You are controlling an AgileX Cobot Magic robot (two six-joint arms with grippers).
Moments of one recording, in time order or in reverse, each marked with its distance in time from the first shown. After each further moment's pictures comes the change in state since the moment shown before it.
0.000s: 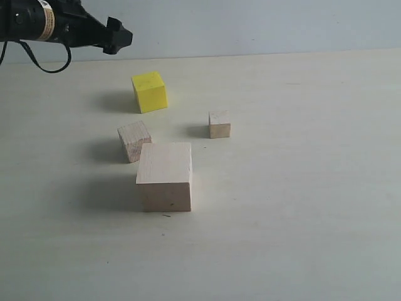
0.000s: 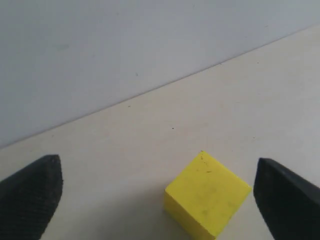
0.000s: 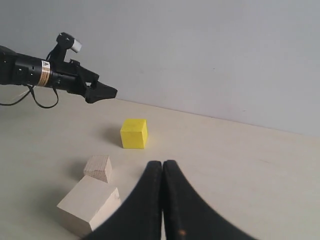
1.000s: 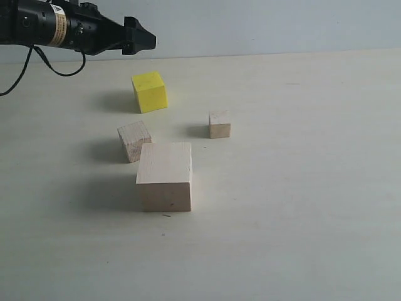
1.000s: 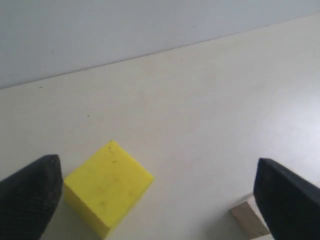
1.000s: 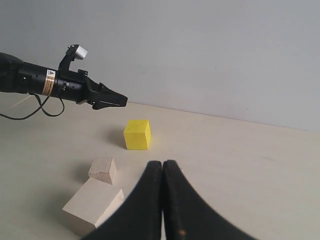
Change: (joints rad) left arm -0.019 0.007 -0.002 0.001 -0.206 -0.186; right arm 0.000 0.000 0.000 0.004 0.000 0.027
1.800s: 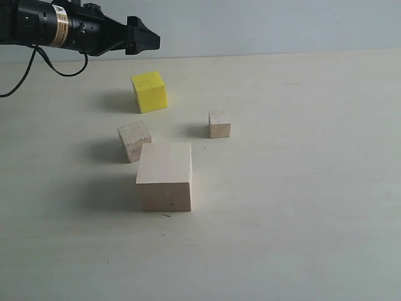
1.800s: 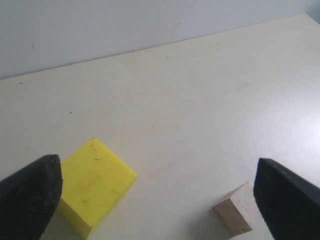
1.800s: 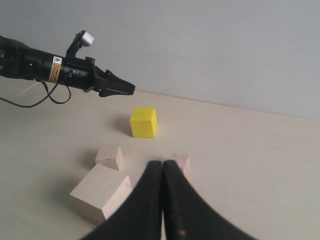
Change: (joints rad) left arm 0.000 0.000 0.000 -0.008 -0.037 -0.017; right arm 0.000 0.000 0.000 0.000 0.047 0.000
